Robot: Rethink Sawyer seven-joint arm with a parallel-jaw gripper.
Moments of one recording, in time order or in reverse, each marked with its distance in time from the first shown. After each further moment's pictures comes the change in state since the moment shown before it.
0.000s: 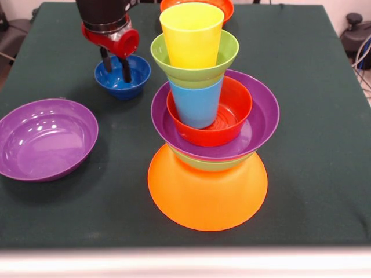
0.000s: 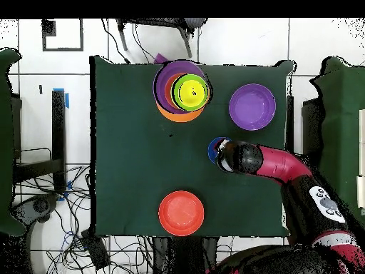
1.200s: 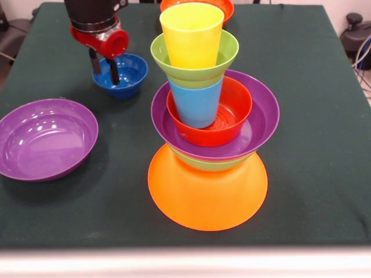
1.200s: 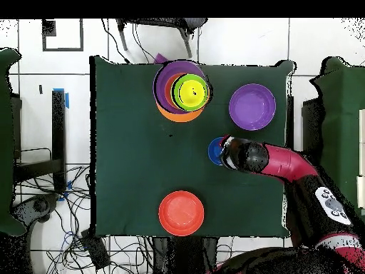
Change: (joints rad) arm -0.013 -0.019 -0.004 -0.018 0.000 0.001 0.000
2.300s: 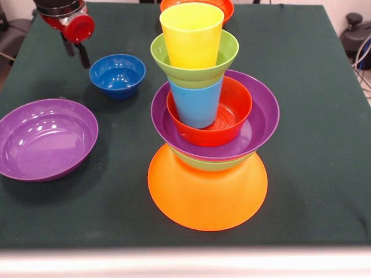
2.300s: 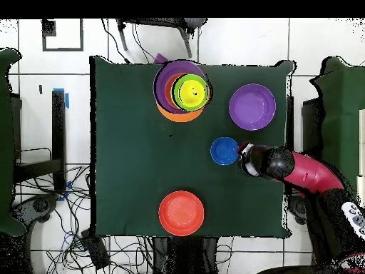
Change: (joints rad) arm -0.104 -0.025 0.014 0.001 0.000 0.106 0.000
